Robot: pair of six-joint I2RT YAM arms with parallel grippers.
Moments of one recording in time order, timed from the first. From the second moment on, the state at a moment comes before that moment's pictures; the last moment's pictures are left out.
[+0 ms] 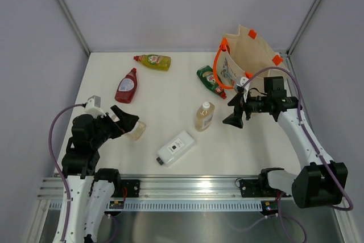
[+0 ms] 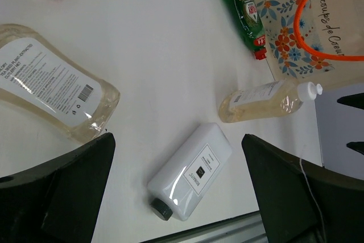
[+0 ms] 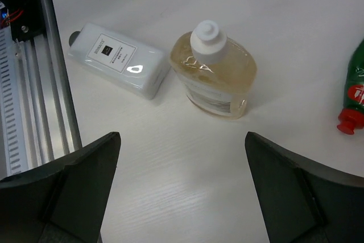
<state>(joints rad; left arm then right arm) -0.04 0.46 0.70 -0.68 0.29 -0.59 0.09 1.16 0.97 -0.67 -1.01 -0.62</state>
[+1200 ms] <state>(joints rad) -0.04 0.49 0.68 -0.63 0.38 -0.61 0.37 1.83 1.43 -1.04 -0.92 -1.60</state>
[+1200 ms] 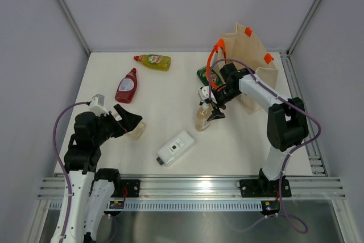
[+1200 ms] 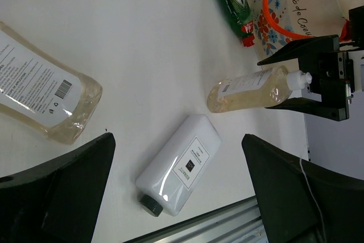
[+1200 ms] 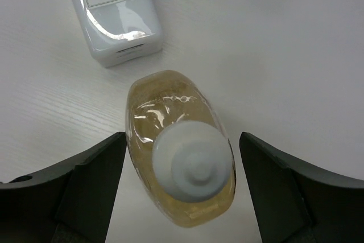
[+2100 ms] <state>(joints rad) -0.04 0.51 0.66 -0.59 0.40 -0.61 0.37 1.49 1.17 -0.81 -0.87 -1.05</state>
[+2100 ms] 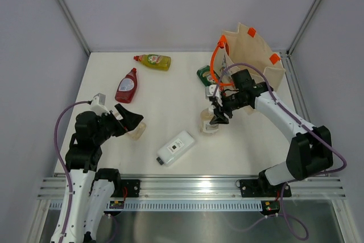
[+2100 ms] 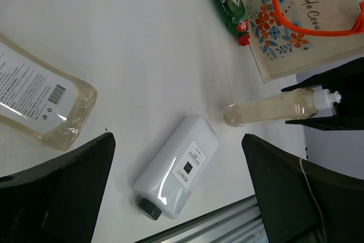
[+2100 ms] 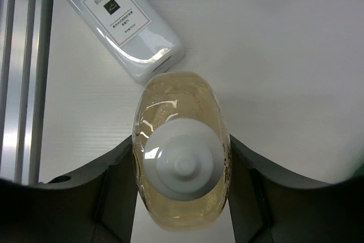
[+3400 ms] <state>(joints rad) -0.04 0.51 0.63 -0.54 0.45 -0.62 -0.12 1.76 1.94 -0.49 -0.65 -0.16</state>
